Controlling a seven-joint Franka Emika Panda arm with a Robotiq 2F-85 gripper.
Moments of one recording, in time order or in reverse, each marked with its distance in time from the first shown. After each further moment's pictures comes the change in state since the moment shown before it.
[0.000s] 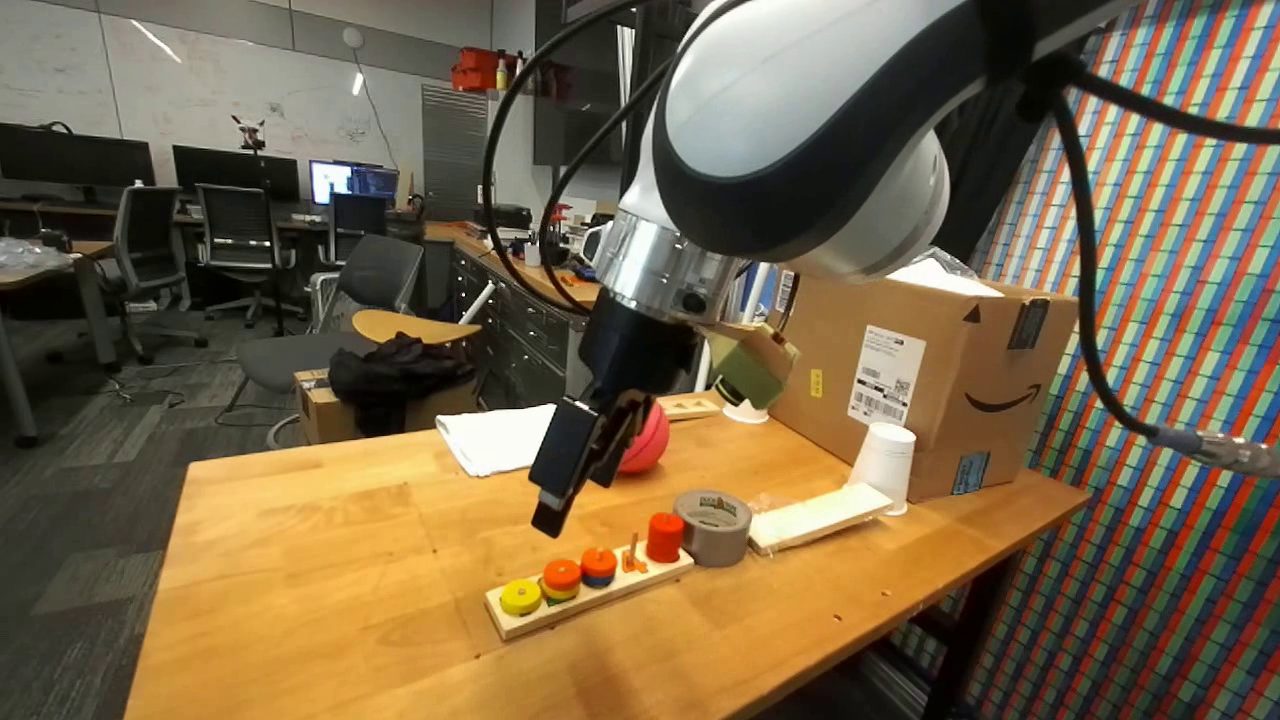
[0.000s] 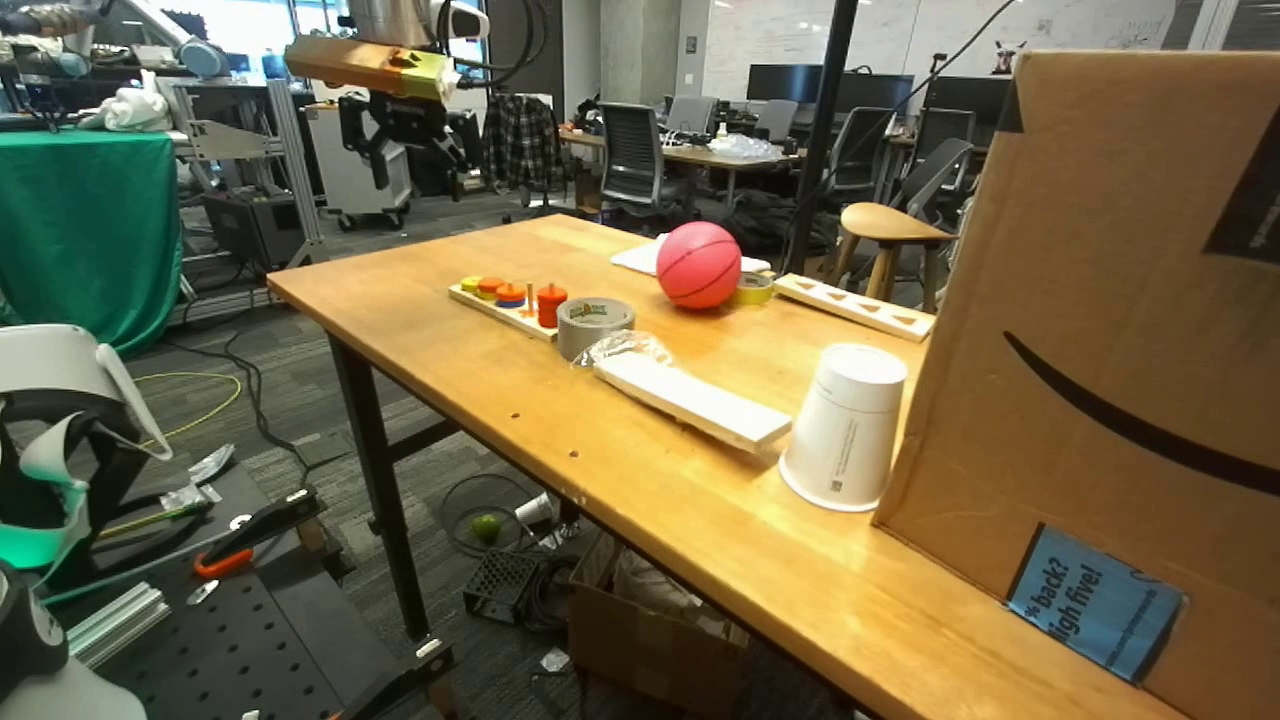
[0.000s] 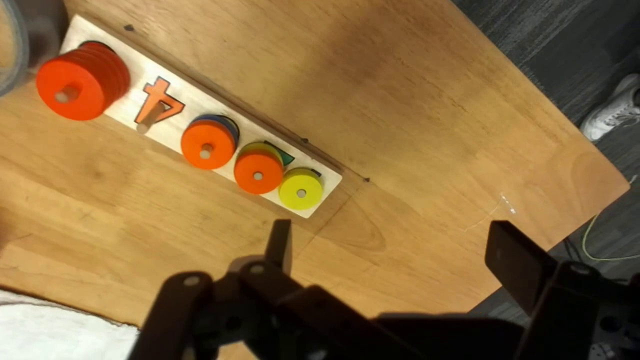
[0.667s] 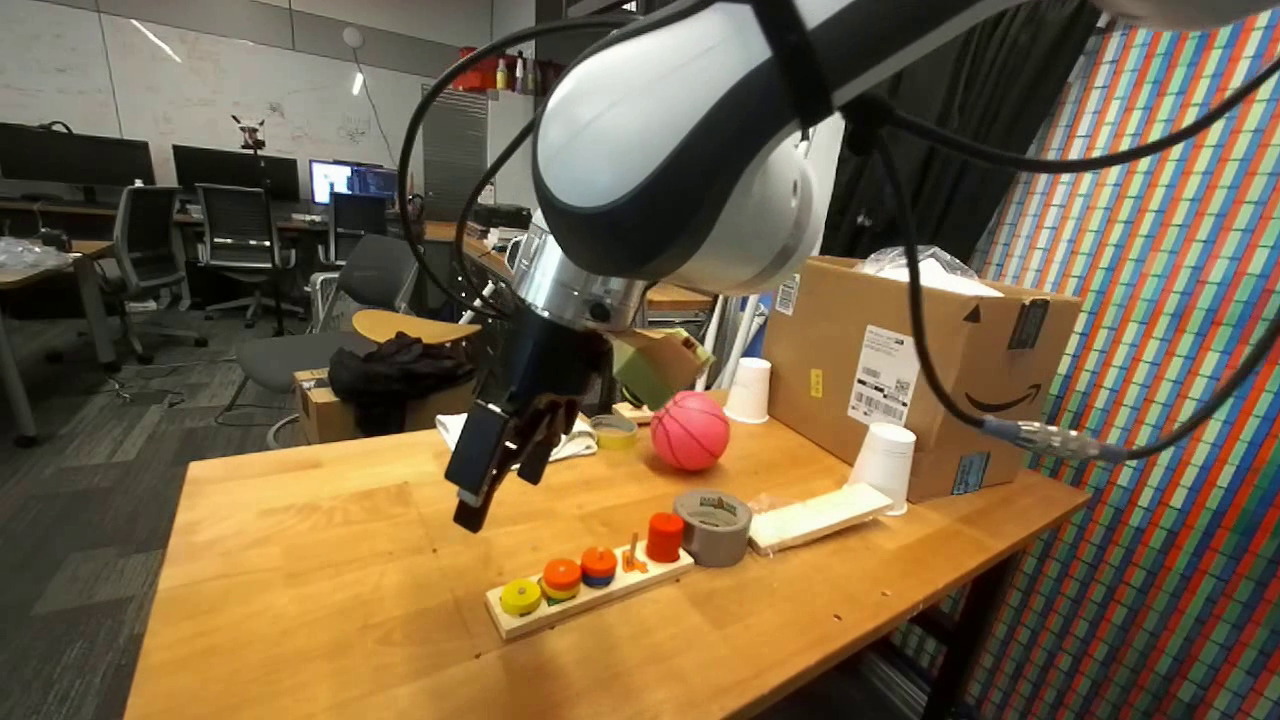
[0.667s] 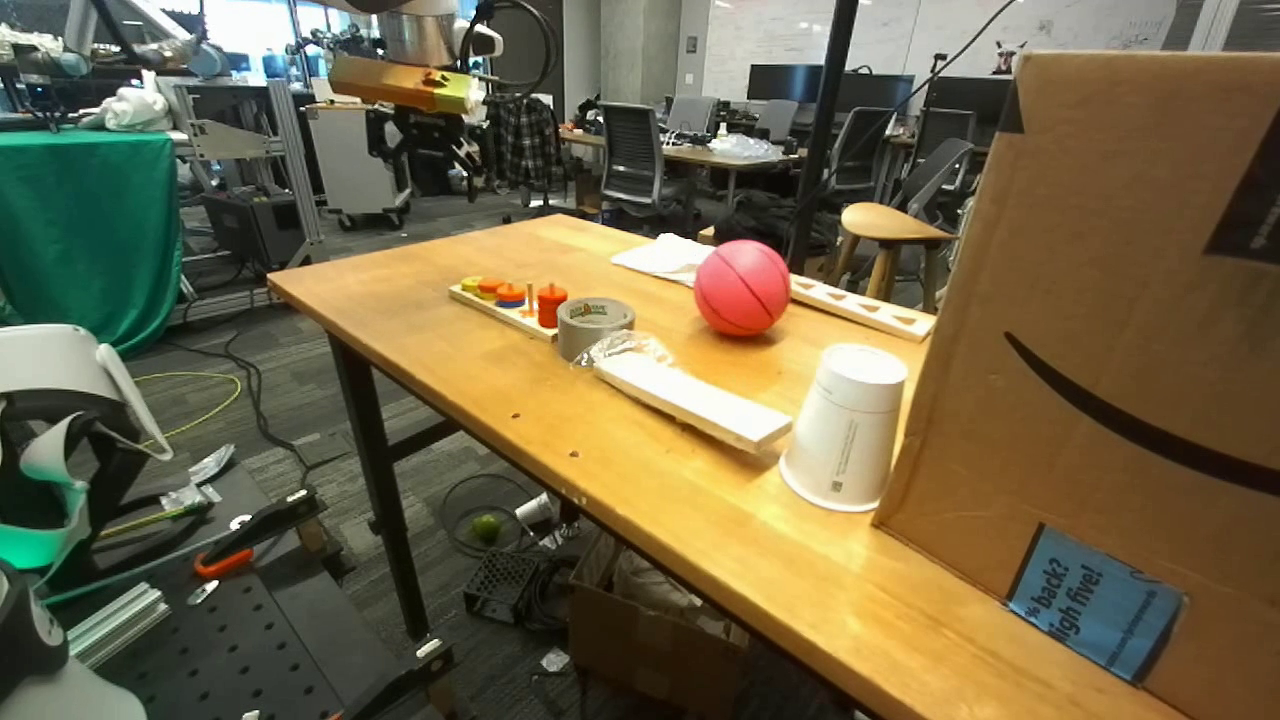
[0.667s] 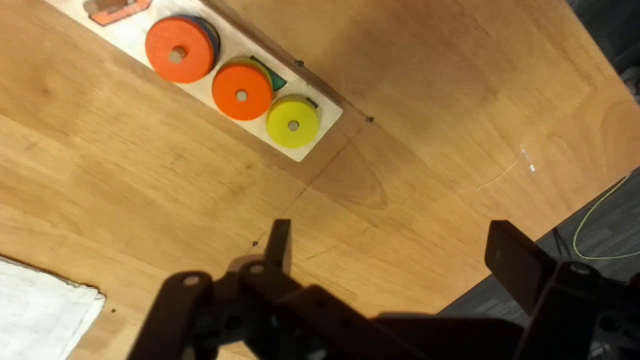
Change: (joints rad) arm 0.005 0.201 0.019 0.177 -0.033 0.033 -0.001
